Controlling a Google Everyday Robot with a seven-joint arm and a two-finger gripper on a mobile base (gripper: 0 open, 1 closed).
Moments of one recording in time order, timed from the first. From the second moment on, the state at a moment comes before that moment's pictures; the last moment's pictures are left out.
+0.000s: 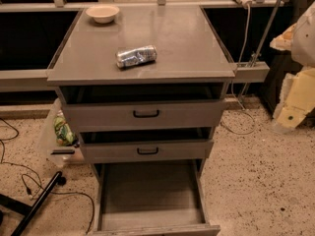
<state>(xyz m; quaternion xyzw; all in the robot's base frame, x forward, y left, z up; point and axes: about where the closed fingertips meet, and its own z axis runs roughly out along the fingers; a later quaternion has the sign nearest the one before) 0.439 -0.215 0.982 -0.60 0.78 -0.04 0.17</state>
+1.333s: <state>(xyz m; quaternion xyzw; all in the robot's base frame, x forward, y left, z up) 0.613 -0.142 0.966 -0.64 0.72 -0.04 0.26</state>
